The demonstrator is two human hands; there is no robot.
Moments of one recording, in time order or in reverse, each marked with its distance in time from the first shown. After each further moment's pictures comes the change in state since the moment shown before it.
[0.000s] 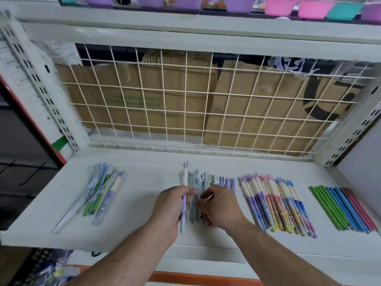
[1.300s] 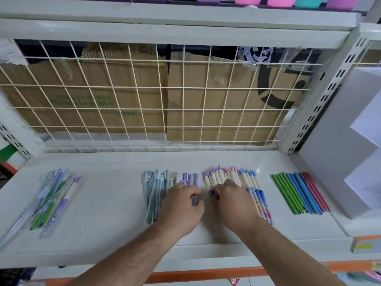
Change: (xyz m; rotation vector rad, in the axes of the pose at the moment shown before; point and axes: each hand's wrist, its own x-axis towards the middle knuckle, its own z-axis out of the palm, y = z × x) left_hand -0.005 -0.037 0.096 0.925 -0.144 0.724; right_hand -0.009 0.066 -0.105 -0.781 0.216 -0.247
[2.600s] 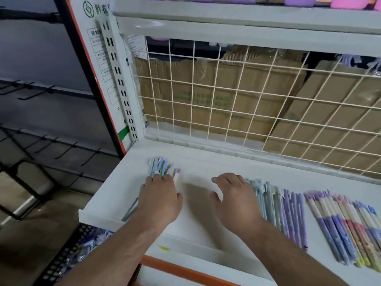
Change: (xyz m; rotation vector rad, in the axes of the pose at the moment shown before) left_hand -0.036 -0.191 -0.198 0.725 0.093 -0.426; right_hand 0.047 -0.229 0.075 0.140 0.237 -0.366
